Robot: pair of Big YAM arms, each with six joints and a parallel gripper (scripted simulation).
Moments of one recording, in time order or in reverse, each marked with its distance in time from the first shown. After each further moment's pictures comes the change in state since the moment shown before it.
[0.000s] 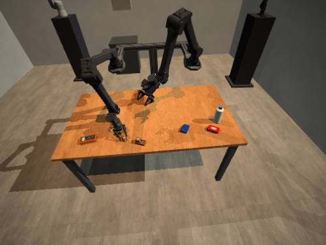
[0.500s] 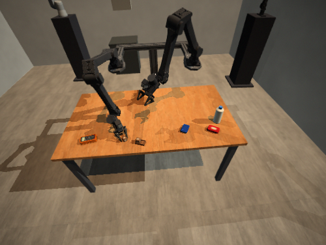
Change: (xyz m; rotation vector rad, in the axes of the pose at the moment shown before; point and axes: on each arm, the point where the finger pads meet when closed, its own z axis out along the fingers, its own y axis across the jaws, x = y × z) left arm 0.000 0.000 0.000 0.000 0.000 0.000; right arm 0.000 -0.001 0.015 0.002 -0.003 -0.001
